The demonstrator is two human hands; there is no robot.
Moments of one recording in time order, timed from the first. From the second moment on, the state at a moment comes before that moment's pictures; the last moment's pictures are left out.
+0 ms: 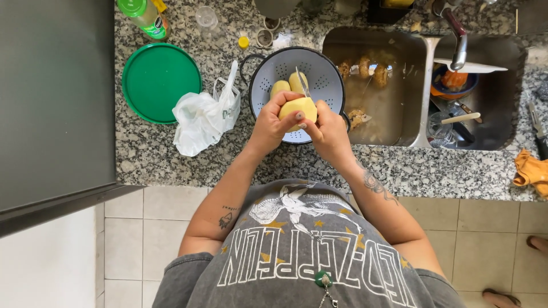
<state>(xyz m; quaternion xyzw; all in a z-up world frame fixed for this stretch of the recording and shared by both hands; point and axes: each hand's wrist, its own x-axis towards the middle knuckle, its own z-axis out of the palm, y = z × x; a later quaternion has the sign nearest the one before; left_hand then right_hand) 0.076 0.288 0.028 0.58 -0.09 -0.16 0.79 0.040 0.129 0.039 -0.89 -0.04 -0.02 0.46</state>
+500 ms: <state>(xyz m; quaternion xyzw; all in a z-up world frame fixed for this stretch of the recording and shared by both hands) 0.082 0.291 0.034 0.60 -0.09 -0.13 0.78 0.029 0.134 0.027 -0.88 -0.01 -0.01 0.47</state>
